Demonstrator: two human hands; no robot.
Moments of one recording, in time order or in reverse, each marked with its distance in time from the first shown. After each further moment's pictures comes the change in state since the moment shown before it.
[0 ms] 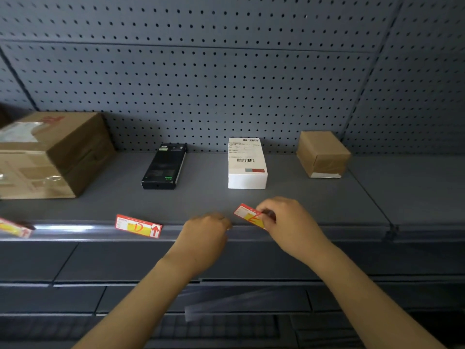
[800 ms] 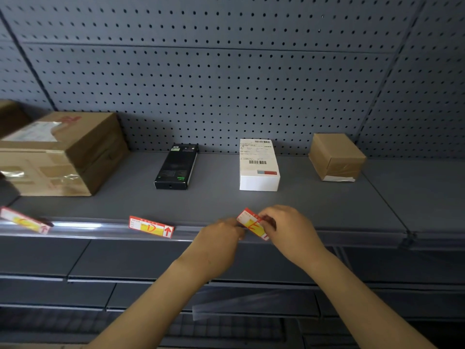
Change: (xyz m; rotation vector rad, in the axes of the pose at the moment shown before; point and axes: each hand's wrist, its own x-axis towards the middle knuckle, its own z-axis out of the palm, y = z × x) left_hand -0.003 -0.002 0.005 -0.105 -0.091 0.031; right_hand 0.011 0.000 0.029 -0.078 0.032 -0.044
